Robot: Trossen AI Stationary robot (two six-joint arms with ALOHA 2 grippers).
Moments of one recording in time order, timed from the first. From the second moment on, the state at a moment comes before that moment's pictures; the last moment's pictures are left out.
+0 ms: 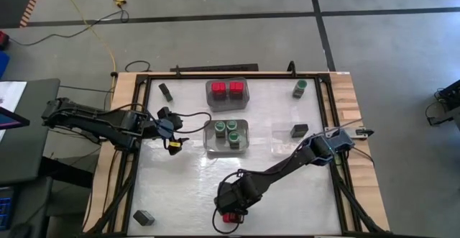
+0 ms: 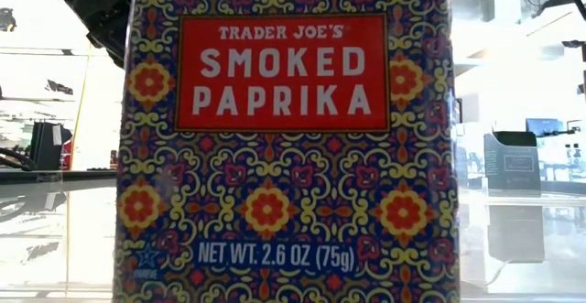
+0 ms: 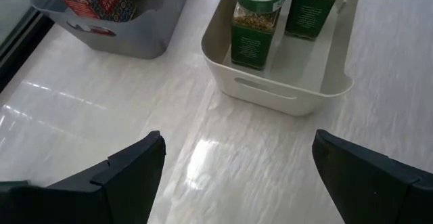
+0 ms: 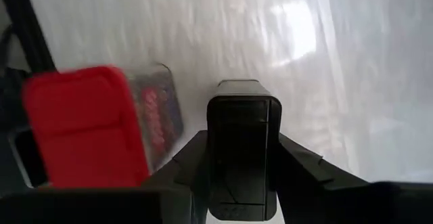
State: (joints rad) left arm -0.15 0.94 0.75 -0.67 -0.42 -0.36; right arm 0.49 2.34 2.18 -1.22 0.05 0.71
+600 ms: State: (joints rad) left arm -0.15 0.94 0.75 -0.66 -0.42 -0.42; right arm 0.42 1.99 1.99 -1.50 0.19 0.44
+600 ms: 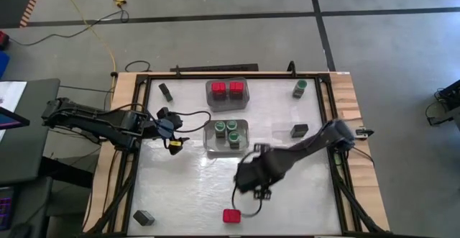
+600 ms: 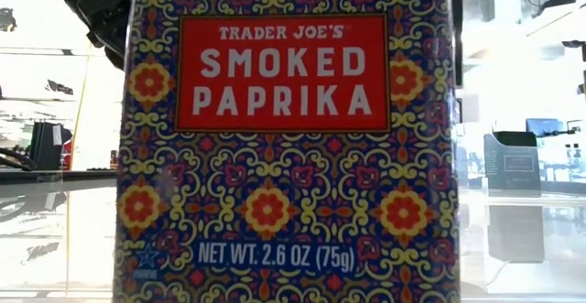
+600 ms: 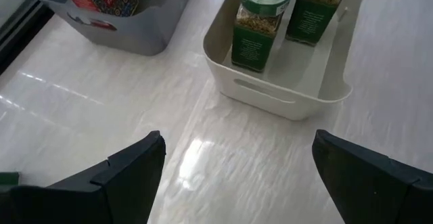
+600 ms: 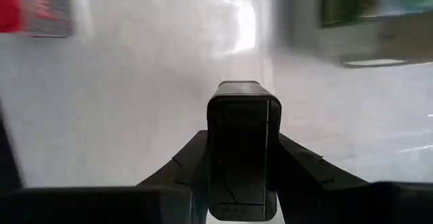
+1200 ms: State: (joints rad) left arm -0.15 0.94 0.75 -0.66 -0.42 -0.42; right arm 0.06 1.30 1.16 -1.20 0.13 0.22
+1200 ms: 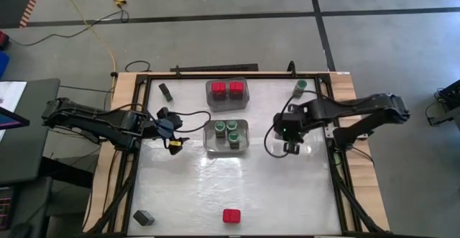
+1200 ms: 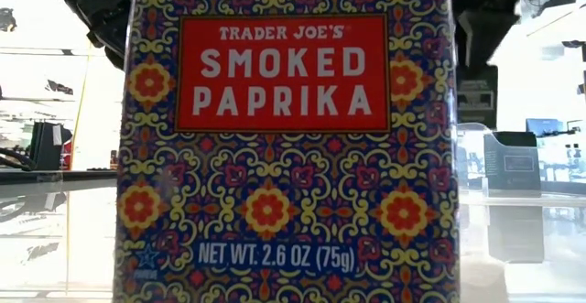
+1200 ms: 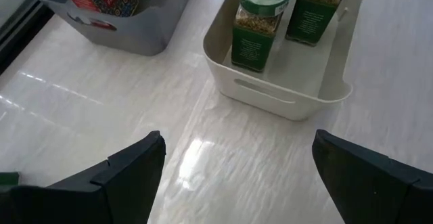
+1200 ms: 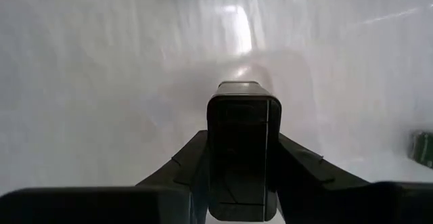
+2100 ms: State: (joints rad) left arm -0.15 0.94 0.75 -0.66 -0.42 -0.42; right arm -0.12 1.26 0.86 -0.89 0.01 -0.12
